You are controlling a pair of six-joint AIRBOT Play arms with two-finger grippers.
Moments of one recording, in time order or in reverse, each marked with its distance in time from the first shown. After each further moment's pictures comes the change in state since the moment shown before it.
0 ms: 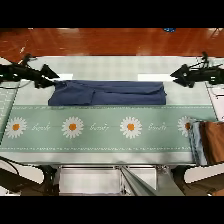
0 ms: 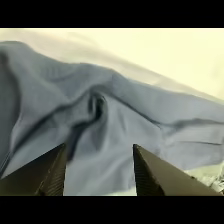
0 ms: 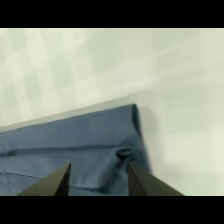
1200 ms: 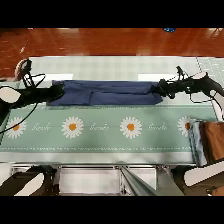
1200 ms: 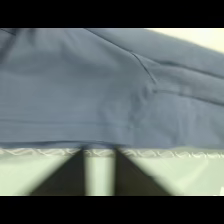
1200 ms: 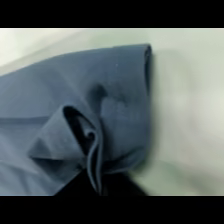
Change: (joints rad) left arm -0.348 0.720 -0.771 0.189 0.560 -0.007; right arm 0.224 -0.040 -0.182 0.021 -0.138 -0.008
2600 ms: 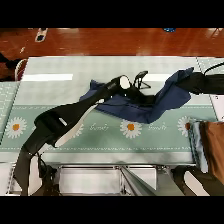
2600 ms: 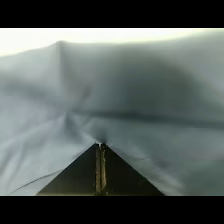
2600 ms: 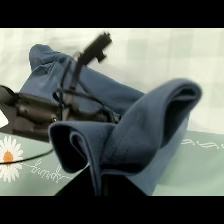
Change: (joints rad) left arm -0.747 -1.080 1.152 -0.310 -0.245 -0.071; right arm -0.017 0.844 -0.180 -0.147 0.240 0.068
